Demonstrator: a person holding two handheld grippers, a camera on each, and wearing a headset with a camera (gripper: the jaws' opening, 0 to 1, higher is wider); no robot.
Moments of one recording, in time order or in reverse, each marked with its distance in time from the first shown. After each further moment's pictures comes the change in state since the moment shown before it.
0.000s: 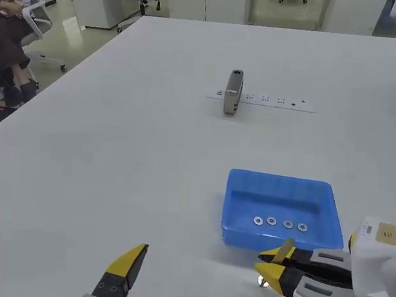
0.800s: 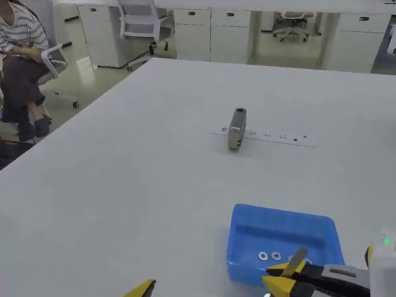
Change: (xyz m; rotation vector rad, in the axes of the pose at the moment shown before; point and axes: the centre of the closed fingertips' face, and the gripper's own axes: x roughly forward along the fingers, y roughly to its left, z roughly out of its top) left arm 0.003 -0.006 0.010 0.000 0.010 0.003; right arm -0.015 -0.006 0.042 0.003 -0.090 0.001
